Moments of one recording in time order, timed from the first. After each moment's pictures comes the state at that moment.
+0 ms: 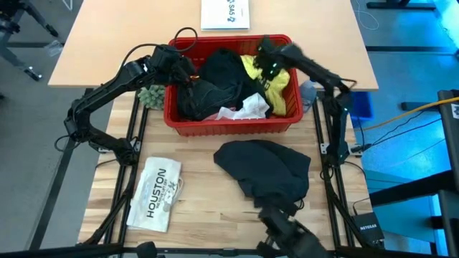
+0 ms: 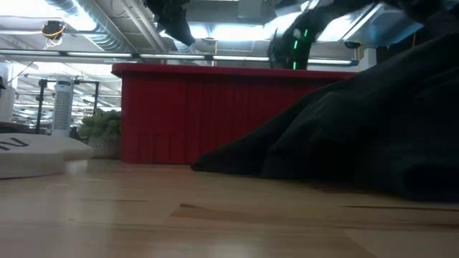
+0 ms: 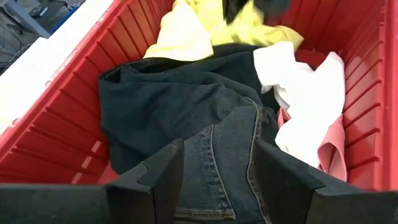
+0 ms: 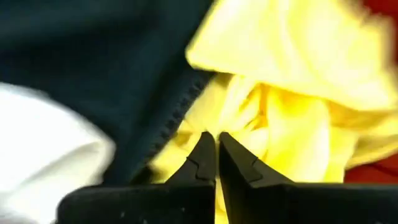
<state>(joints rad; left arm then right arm) 0.62 1.39 1.54 -0.80 -0.04 0.30 -0.80 1.96 1.96 -1.15 0.05 -0.33</state>
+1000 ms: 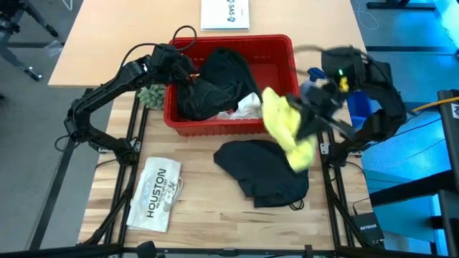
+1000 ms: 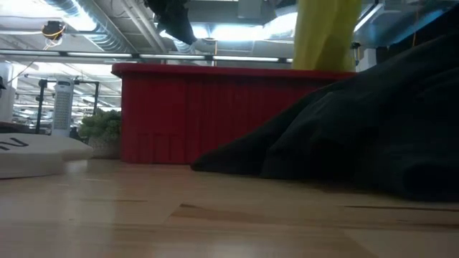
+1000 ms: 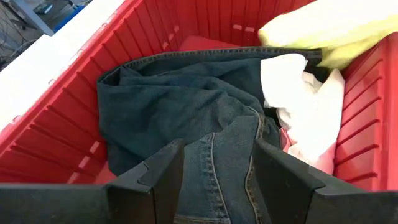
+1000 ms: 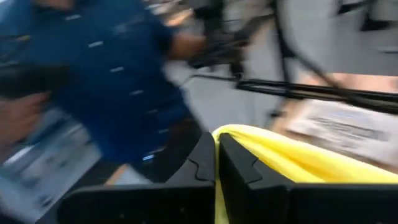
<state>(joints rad) 0.62 1.39 1.54 -0.78 -0.04 0.25 -0.11 1.49 2.30 -1.27 -0.96 0.02</state>
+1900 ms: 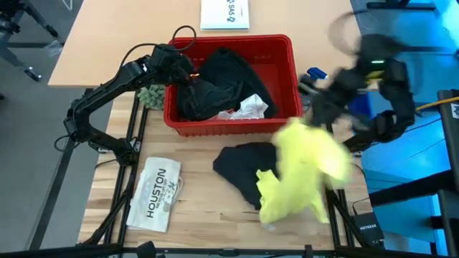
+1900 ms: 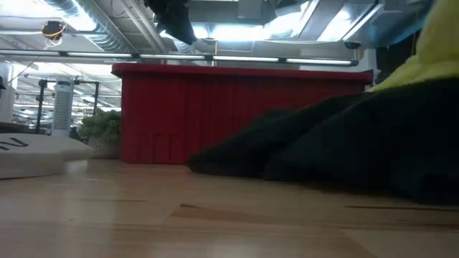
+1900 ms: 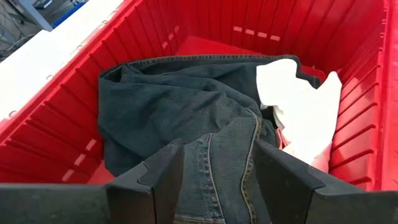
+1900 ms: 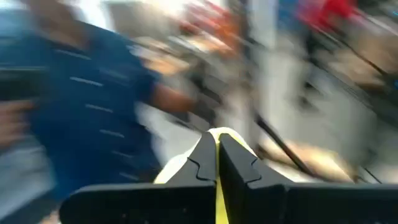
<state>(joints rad) 0.62 1.39 1.54 -0.77 -0.04 0.22 -0.16 1.44 2.30 -1.03 -0.84 0.03</state>
